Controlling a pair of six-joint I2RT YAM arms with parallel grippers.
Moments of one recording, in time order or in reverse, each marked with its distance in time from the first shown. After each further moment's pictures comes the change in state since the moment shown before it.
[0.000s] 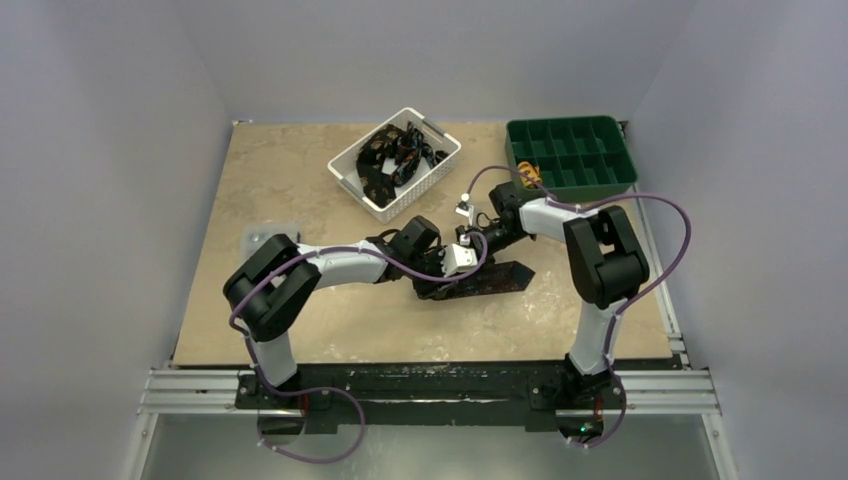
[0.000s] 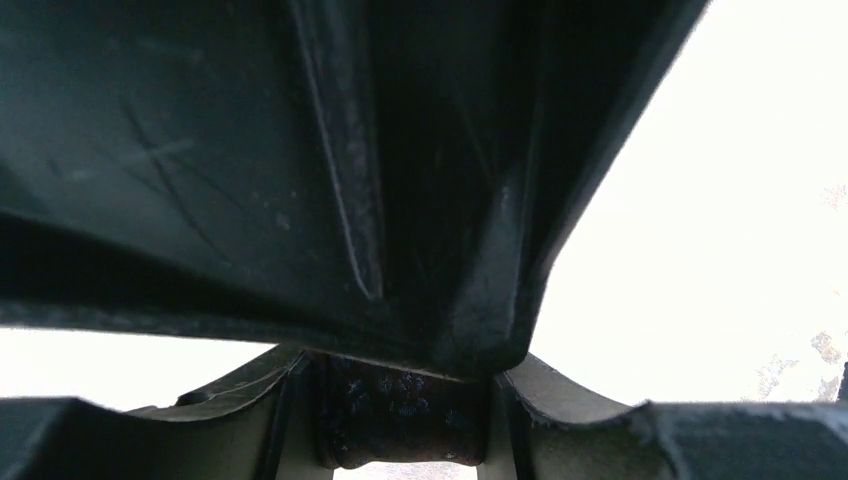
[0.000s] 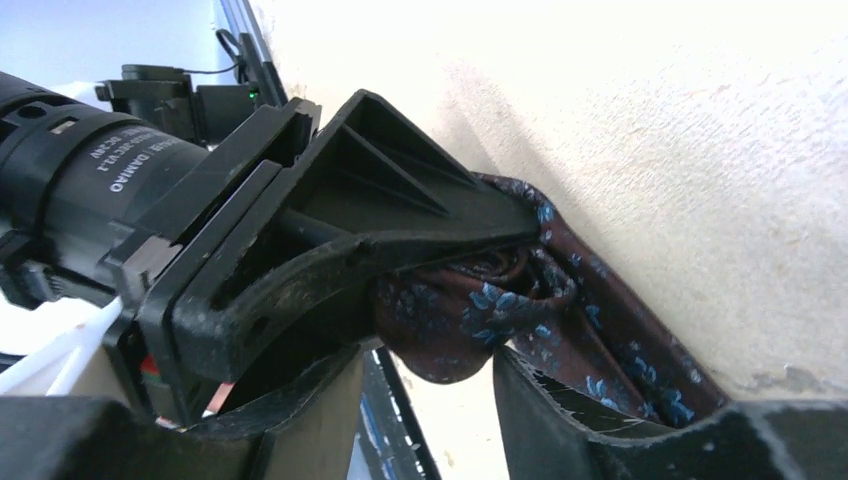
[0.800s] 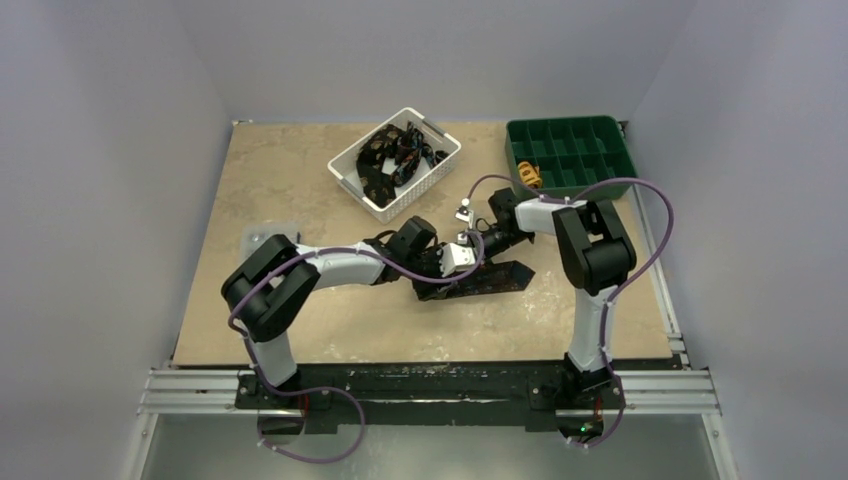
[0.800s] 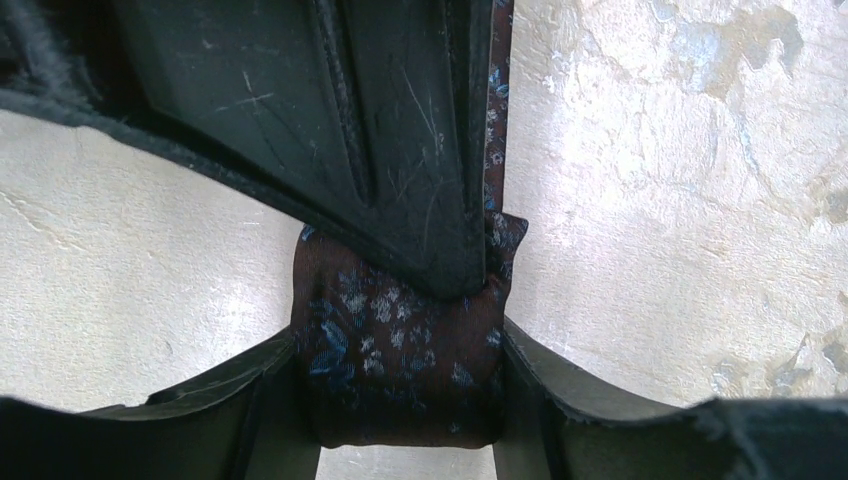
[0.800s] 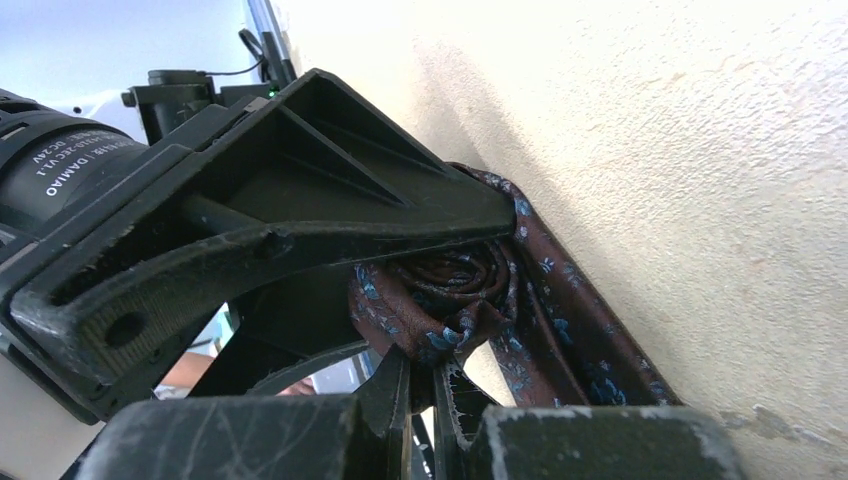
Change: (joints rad) left arm 0.008 -0.005 -0.024 0.056 0.014 -0.007; right arm -0.013 0.118 0.026 -0.005 -0.056 -0.023
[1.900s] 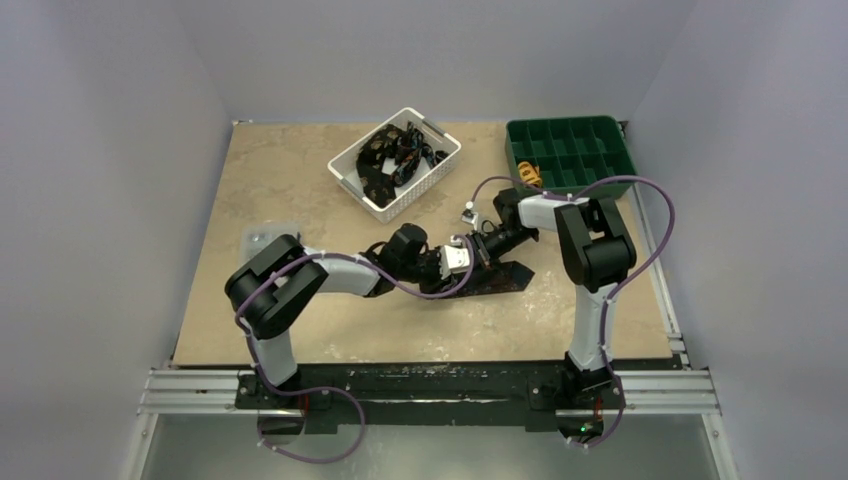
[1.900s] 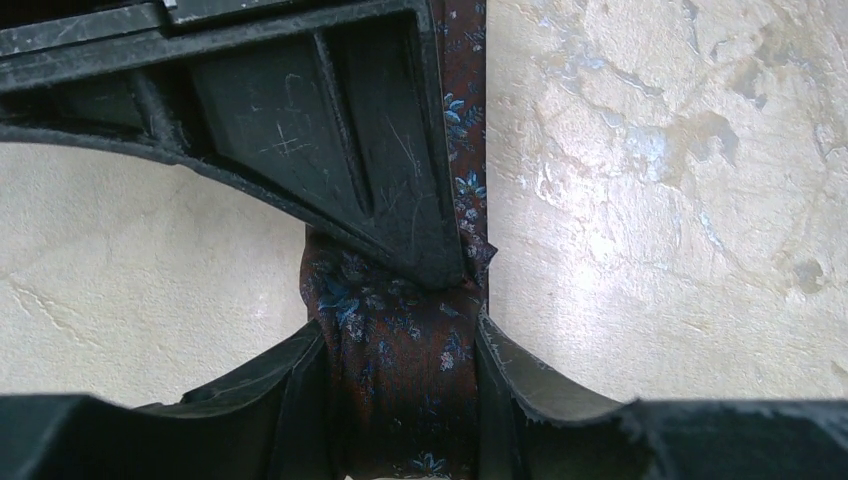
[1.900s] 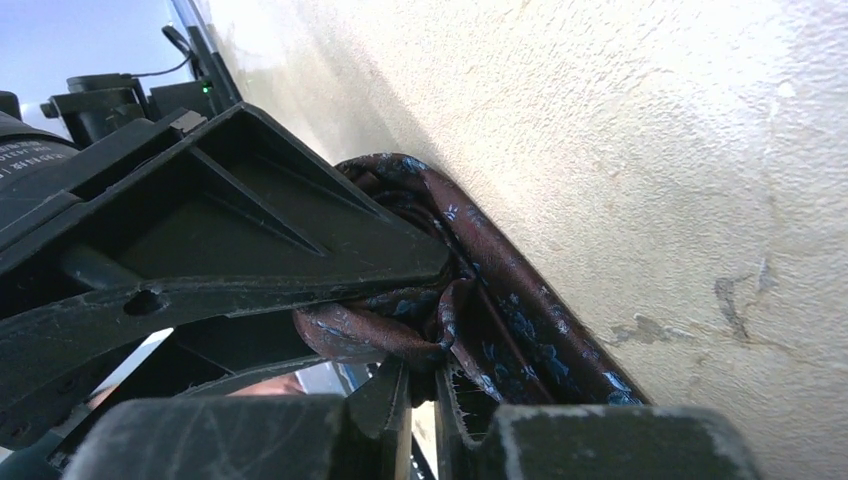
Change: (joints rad) left arm 0.011 0.018 -0.159 0.442 0.126 -0.064; right arm -0.035 0.031 0.040 -0.127 0.133 -0.040
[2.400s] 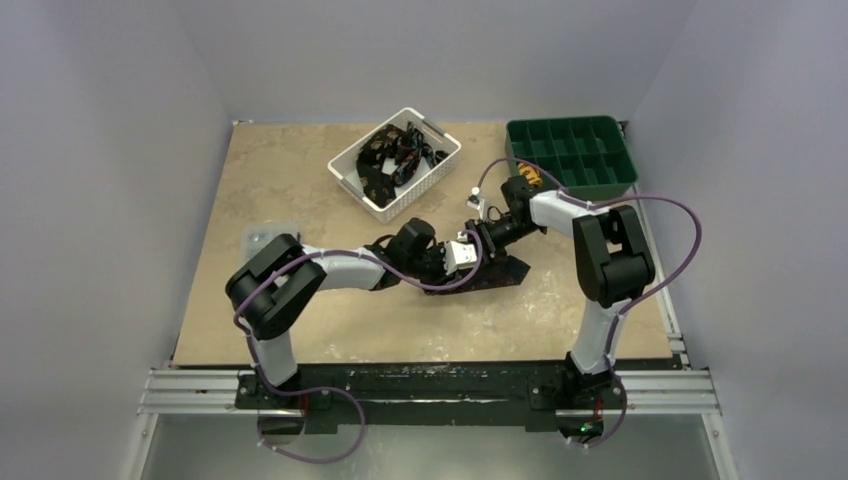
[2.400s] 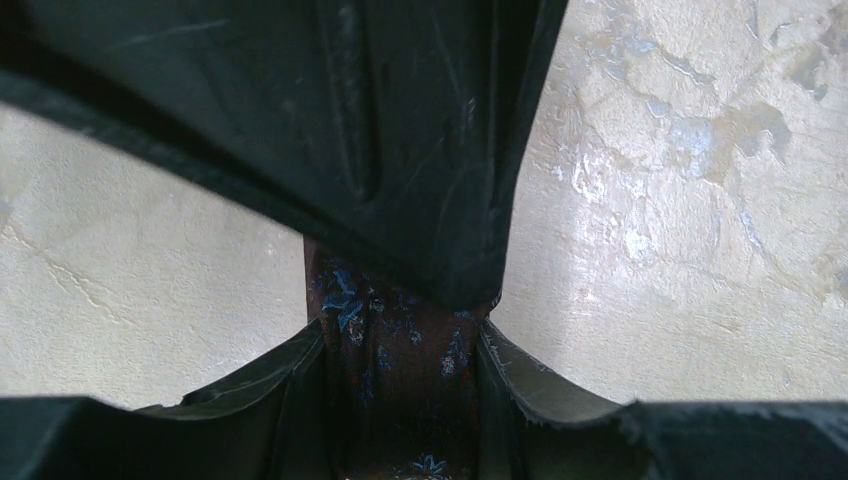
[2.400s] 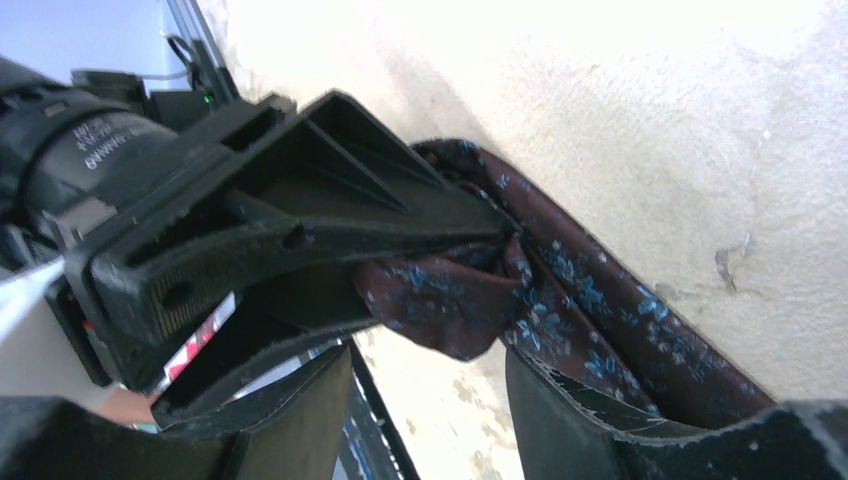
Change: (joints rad) left arm -0.013 0.000 0.089 -0.173 -0.080 0.029; right arm -0.017 -0.150 -0.009 0.005 0.015 -0.053
